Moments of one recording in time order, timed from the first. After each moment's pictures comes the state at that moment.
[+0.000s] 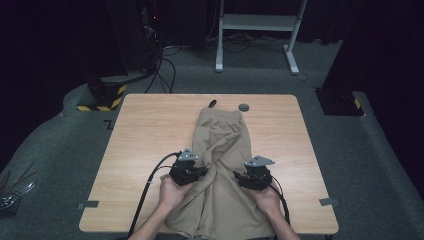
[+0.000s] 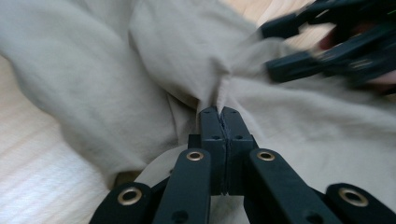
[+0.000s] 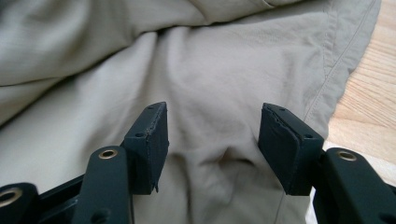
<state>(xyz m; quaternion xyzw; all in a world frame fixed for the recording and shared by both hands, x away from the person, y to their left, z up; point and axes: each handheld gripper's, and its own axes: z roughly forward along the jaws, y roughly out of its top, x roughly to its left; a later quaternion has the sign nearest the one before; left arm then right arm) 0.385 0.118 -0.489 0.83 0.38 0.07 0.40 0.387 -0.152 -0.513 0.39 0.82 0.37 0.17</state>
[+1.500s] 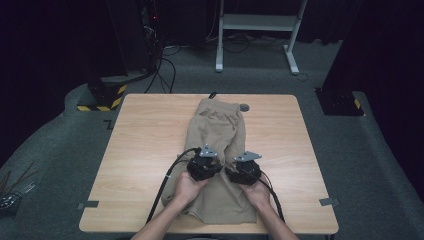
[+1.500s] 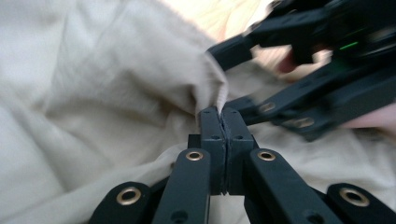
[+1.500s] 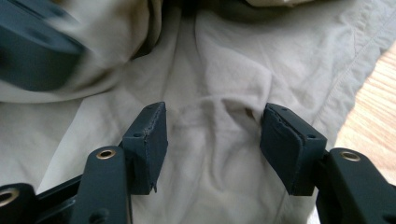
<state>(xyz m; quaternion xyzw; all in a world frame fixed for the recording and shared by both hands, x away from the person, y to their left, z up) 0.404 0.074 -0.489 0.85 0.36 0.07 0.39 0.408 -0.122 -0.522 0.39 0.83 0.35 0.17</state>
